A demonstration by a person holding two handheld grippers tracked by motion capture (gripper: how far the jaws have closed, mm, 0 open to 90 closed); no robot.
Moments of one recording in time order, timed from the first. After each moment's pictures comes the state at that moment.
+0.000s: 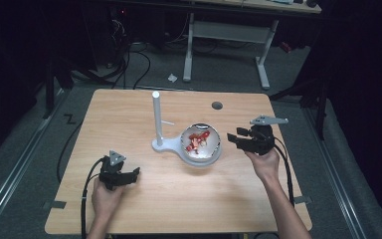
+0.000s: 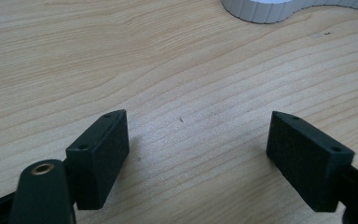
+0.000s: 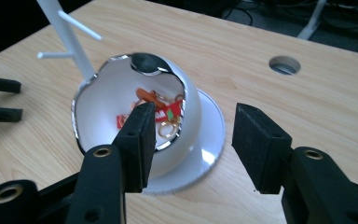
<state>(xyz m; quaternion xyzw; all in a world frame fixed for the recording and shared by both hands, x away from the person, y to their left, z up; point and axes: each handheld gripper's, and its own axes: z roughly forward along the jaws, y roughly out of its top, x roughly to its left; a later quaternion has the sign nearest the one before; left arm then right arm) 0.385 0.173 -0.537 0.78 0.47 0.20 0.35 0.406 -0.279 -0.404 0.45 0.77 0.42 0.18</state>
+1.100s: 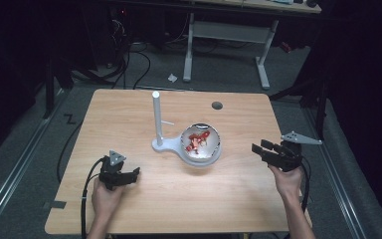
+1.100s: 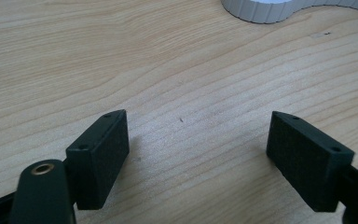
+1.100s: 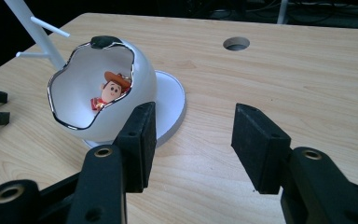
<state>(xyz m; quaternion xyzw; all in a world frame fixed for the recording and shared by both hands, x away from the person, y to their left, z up) 0.385 0.173 -0.537 0.78 0.47 0.20 0.35 0.359 -0.346 -0.423 0.50 0.71 0.45 0.19</state>
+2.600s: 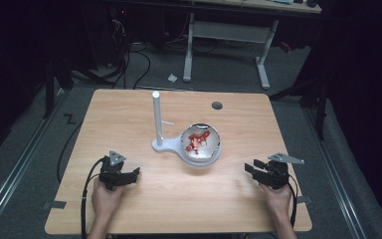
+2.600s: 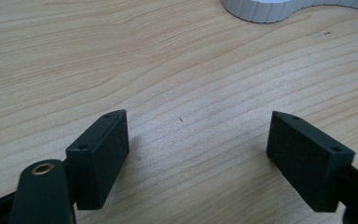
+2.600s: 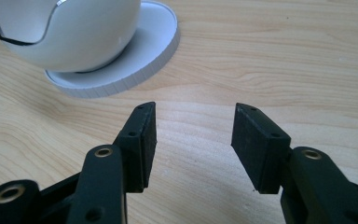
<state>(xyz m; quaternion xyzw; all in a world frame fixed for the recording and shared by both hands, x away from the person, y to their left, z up) 0.385 0.173 -0.537 0.78 0.47 0.20 0.35 0.343 -0.336 -0.499 0.53 0.72 0.41 0.18</state>
